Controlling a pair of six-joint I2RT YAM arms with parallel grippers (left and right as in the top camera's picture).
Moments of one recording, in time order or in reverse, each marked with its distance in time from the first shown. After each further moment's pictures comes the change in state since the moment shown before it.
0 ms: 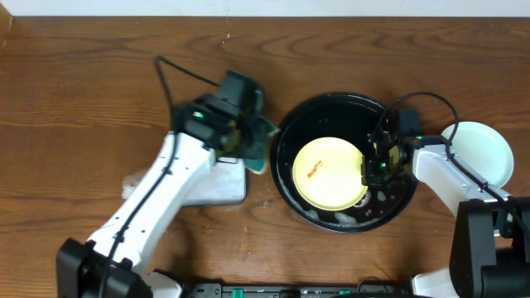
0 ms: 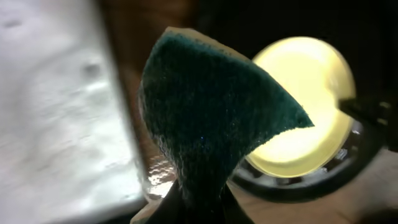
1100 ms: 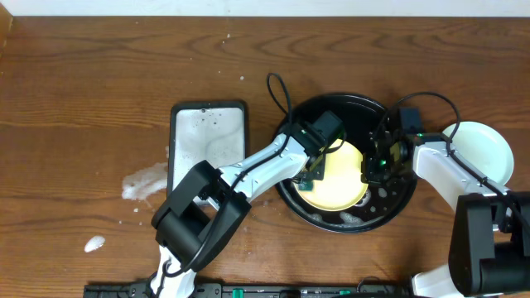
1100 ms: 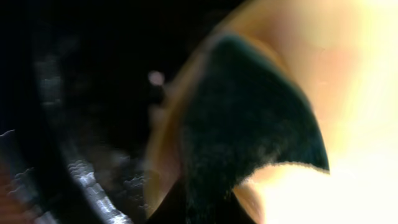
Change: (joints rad) left arm -0.294 0.478 0.082 0.137 -0.266 -0.282; right arm -0.011 0.029 0.016 -0.019 -0.037 0.046
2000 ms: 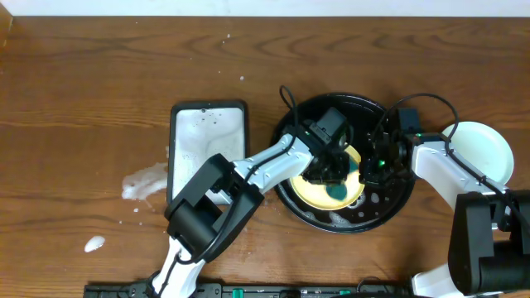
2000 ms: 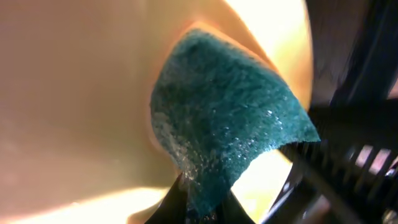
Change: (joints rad) left arm -0.009 0.079 0.002 0.261 0.552 -0.047; right arm 0.003 0.005 0.000 -0.001 -0.027 0.006
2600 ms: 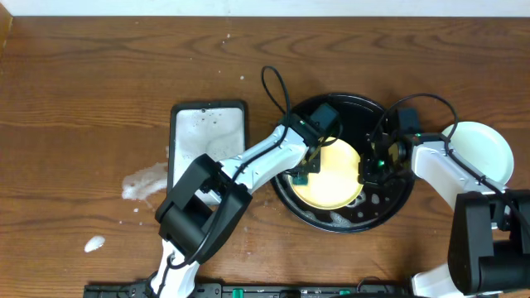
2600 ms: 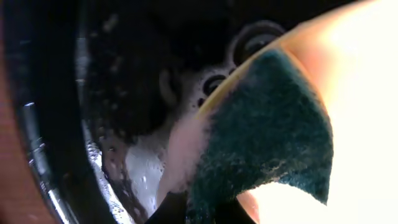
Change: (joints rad) left arm 0.045 -0.037 0.054 -0.294 -0.556 0.021; right arm 0.003 0.002 0.000 -0.002 -0.016 0.000
